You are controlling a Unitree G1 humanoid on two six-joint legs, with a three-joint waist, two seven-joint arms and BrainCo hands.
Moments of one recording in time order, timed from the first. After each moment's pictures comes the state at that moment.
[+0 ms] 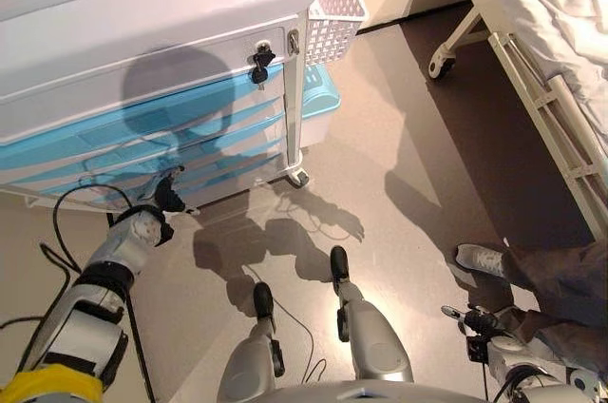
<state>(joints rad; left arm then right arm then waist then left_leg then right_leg) -0.45 0.68 -0.31 0.89 0.21 -0.06 0.11 -0.13 -0.40 0.01 1.25 0.21 -0.04 -0.06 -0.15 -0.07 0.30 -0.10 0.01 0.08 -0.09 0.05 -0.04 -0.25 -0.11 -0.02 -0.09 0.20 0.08</state>
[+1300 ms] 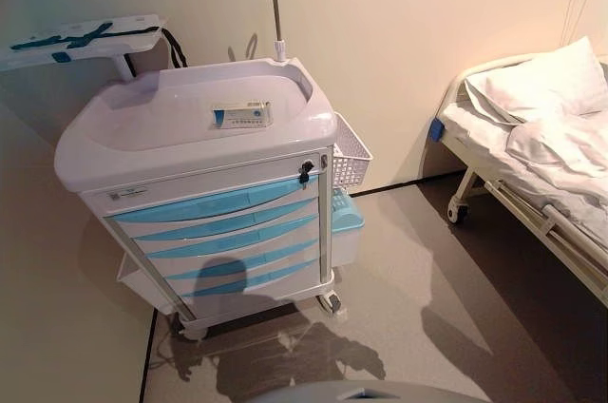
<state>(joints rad) 0.10 0.29 -0.04 1.34 -0.01 -0.01 0.01 0.08 -0.36 0.05 1.35 0.02 0.02 -0.01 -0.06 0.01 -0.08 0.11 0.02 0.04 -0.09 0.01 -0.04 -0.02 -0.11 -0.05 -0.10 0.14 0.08</state>
